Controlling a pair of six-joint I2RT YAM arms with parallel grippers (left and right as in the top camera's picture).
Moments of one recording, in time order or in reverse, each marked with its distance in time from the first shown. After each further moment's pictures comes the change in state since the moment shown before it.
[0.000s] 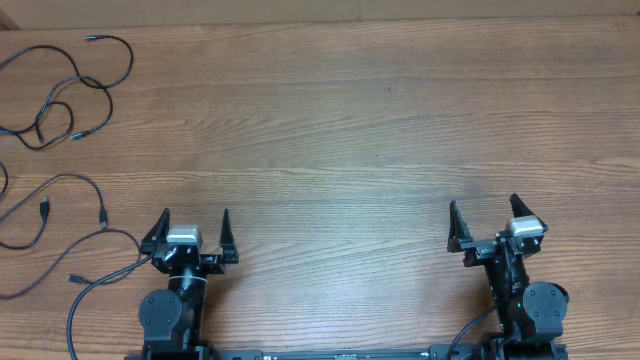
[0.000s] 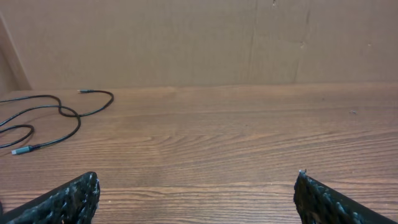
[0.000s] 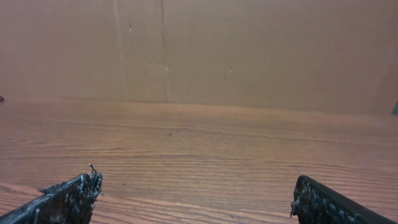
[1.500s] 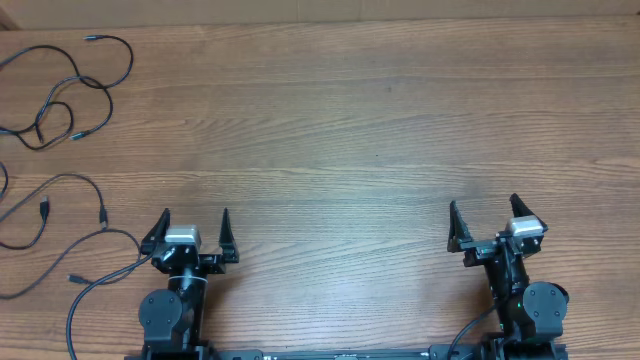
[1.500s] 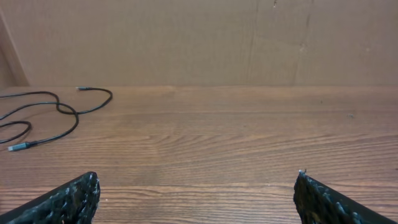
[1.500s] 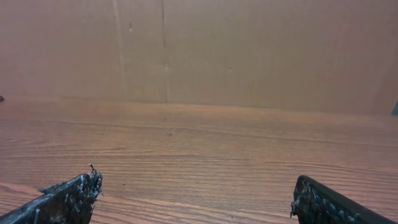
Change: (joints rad) left arm 0.000 0.000 0.000 -0.001 0.000 -0.022; right arm 0.000 0.000 0.000 0.001 -0.001 -0.006
